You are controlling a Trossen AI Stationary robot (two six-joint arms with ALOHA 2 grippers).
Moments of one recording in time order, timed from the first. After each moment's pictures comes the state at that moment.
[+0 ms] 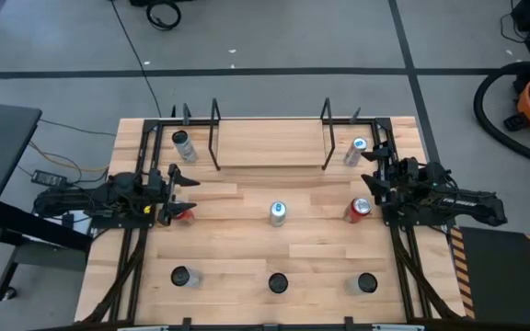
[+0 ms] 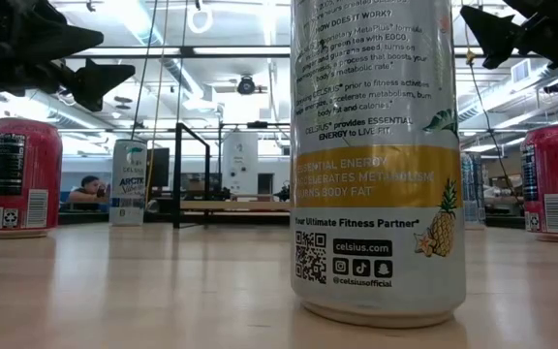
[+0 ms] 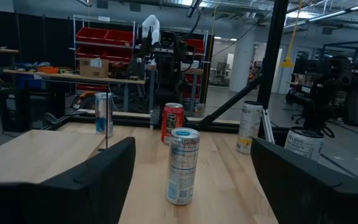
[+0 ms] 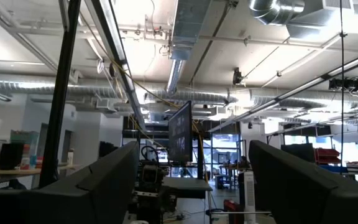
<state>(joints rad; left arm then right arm) 0.03 0.00 0.01 0.15 0.04 -0.11 -0.22 0.00 0.01 0.59 -0.12 0.02</state>
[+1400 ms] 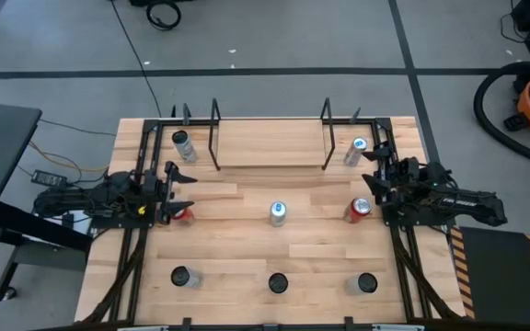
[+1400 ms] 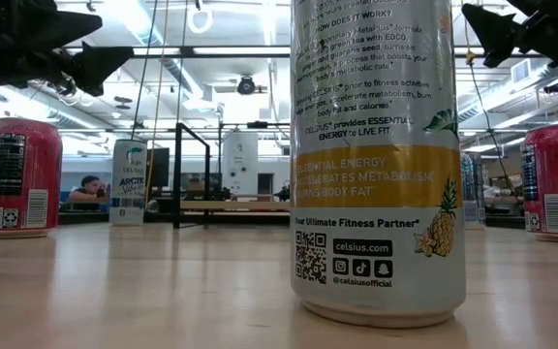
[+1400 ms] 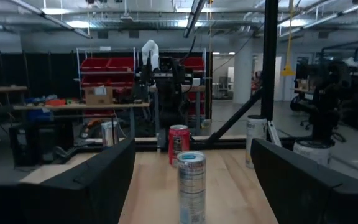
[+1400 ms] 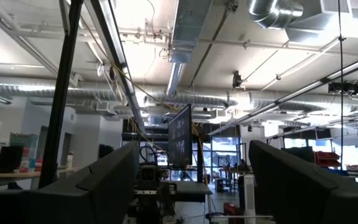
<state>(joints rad) 0.03 0.01 0.01 0.24 0.04 0.01 -0.22 0.00 0.01 0.61 -0.12 0.02</state>
